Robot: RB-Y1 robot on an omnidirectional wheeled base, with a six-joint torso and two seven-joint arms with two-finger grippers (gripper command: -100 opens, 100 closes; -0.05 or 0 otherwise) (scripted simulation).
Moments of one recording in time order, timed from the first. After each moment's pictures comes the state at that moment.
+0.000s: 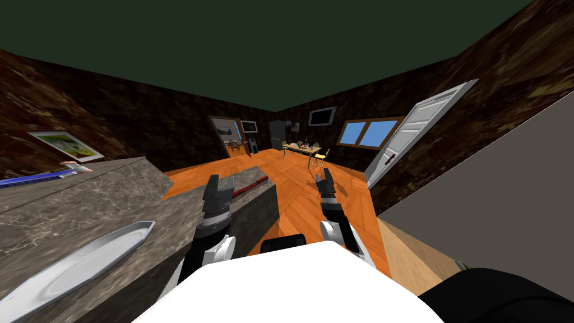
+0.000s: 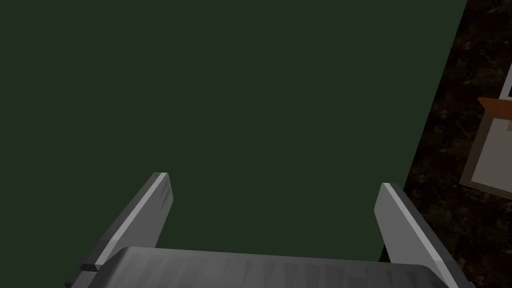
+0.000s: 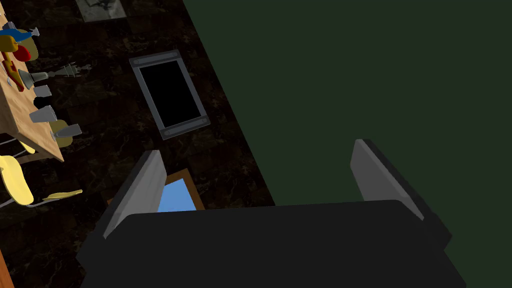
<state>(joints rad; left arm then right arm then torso) 0.53 0.04 -0.07 -2.25 -0.04 -0.61 -0.11 0.52 -0.01 0.05 -2.23 -0.03 -0.38 0.01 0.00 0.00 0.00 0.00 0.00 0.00</state>
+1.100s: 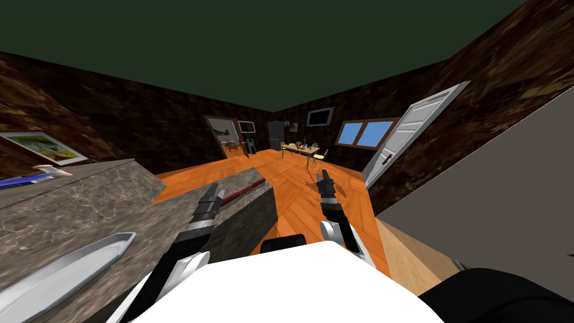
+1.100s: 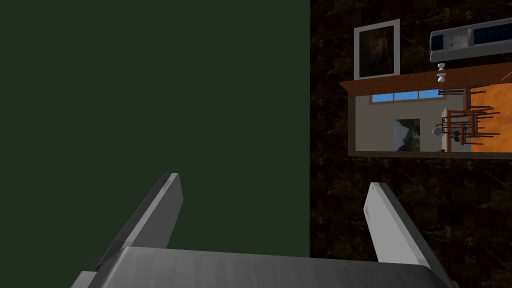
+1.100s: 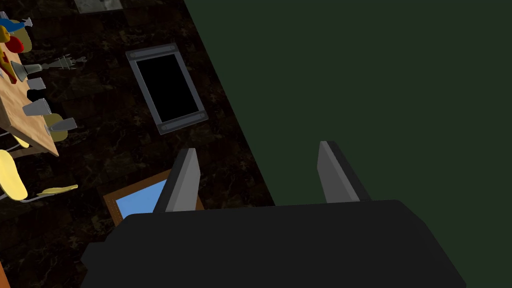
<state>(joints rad) 0.59 0.25 0.11 -2.17 0.16 -0.33 -0.12 0.52 -0.01 0.05 -2.23 -0.03 -0.38 0.01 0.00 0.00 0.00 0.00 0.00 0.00</state>
